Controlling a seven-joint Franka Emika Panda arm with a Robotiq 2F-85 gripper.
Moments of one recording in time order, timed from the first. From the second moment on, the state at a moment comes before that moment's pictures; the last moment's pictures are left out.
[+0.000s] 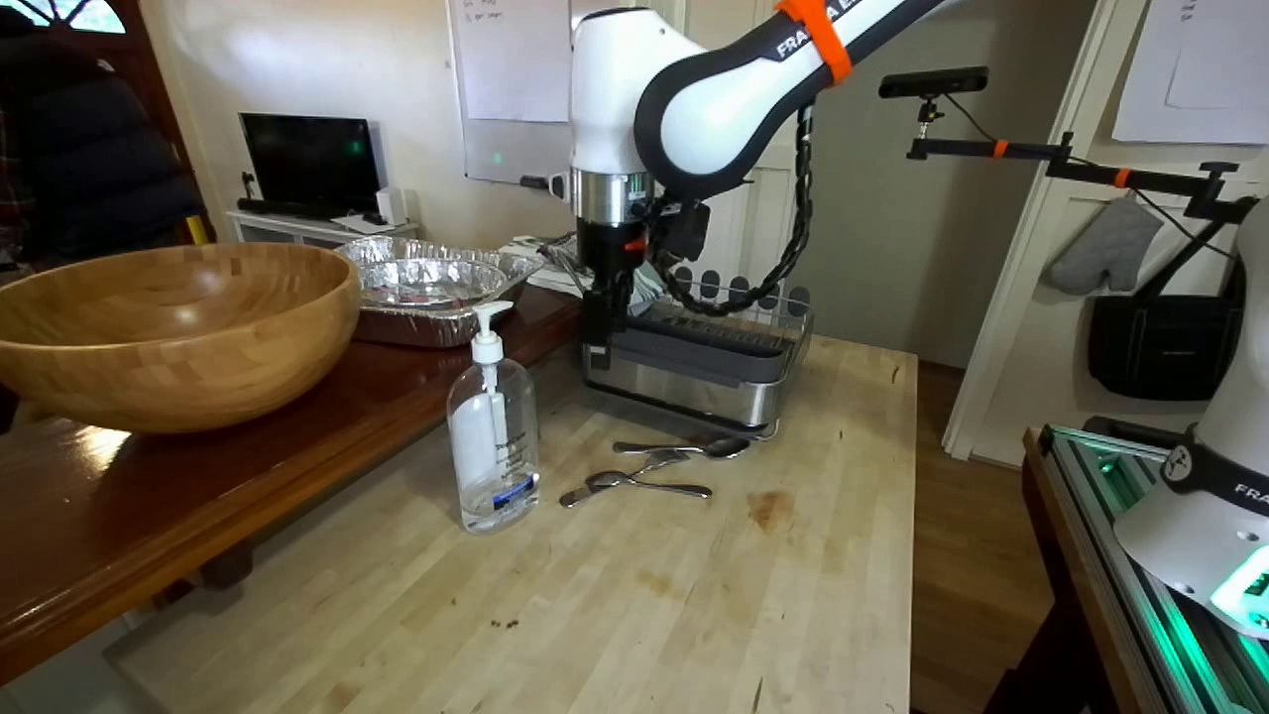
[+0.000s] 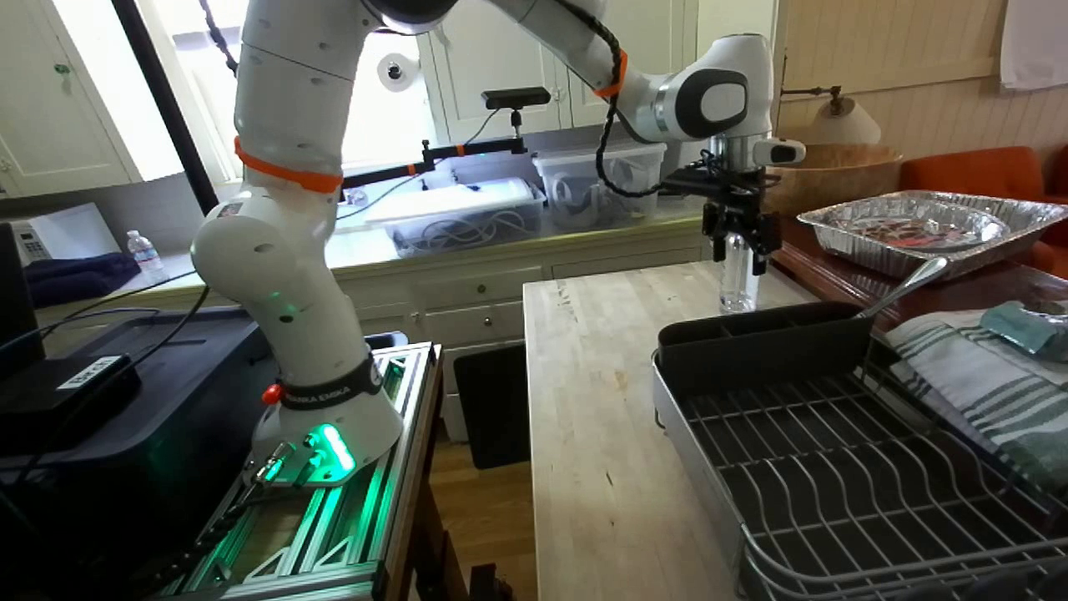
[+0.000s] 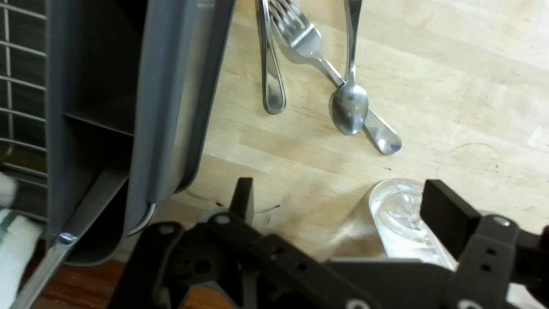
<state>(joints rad) 0.14 0.43 0.05 -1.79 -0.15 2.26 0.02</state>
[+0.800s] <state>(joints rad) 0.02 0.11 0.02 -2.00 -0.03 2.19 -0.05</state>
